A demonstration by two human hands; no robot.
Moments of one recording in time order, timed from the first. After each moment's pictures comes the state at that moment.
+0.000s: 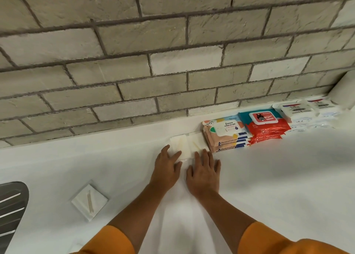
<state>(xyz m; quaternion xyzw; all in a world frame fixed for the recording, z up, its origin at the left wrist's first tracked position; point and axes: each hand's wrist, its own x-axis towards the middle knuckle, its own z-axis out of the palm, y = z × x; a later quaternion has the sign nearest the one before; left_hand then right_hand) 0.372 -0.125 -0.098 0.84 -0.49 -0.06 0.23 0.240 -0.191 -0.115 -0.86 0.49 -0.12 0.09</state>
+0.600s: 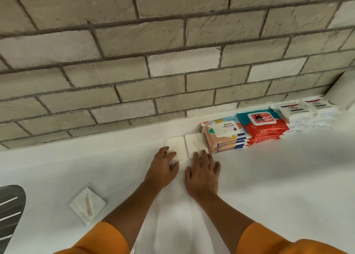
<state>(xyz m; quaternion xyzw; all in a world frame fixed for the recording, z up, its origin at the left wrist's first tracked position) 0.390 -0.126 -0.093 0.82 -0.50 -0.10 0.25 0.242 -0.192 -0.116 -0.86 0.50 -0.10 0.09</state>
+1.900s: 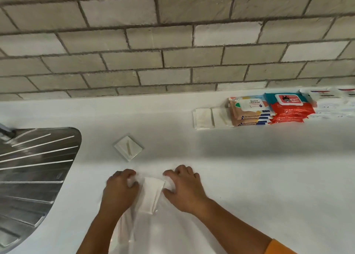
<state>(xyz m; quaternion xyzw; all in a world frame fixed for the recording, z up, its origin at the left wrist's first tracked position) 0.361 0.167 -0.053 0.94 -0.22 -0.14 0.24 0.211 0.001 -0.065 -0.94 0.23 0.03 0.26</state>
